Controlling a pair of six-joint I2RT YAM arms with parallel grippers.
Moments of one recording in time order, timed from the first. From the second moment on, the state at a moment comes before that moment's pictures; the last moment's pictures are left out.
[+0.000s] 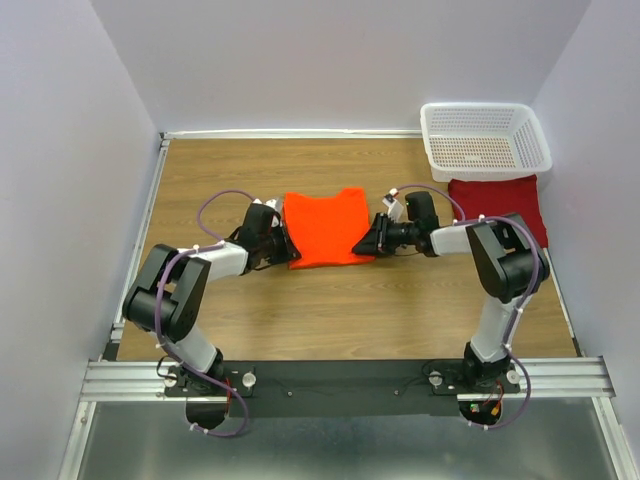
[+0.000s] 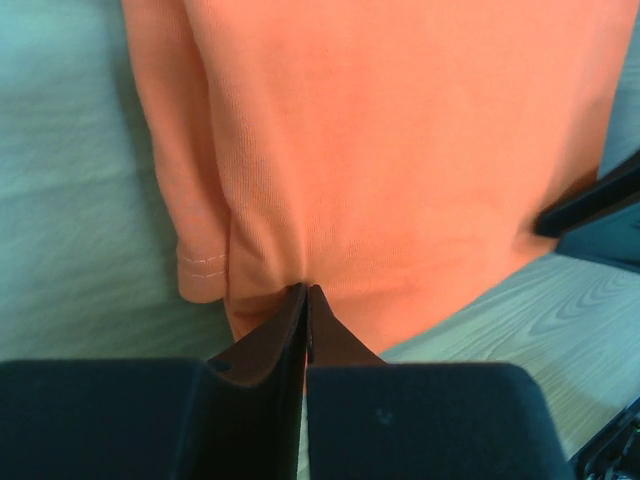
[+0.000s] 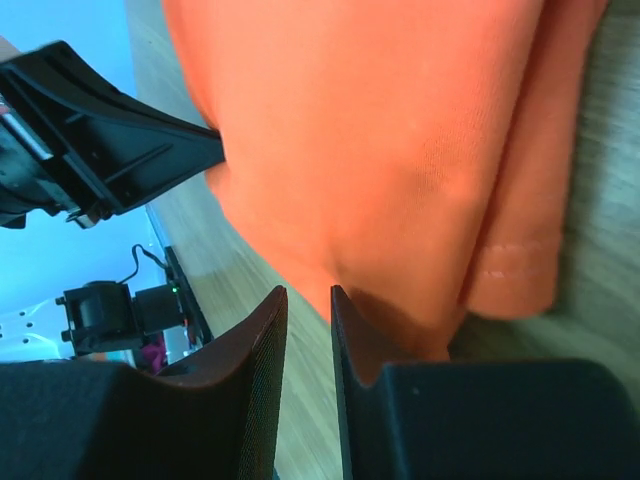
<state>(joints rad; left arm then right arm) -0.38 1.64 0.72 0.14 0.26 -0.61 0.32 1.92 0.86 0.32 -0.82 0.68</state>
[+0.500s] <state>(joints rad) -0.38 1.56 0.67 0.09 0.23 -0.61 0.32 1.89 0.80 0.30 -0.78 0.62</state>
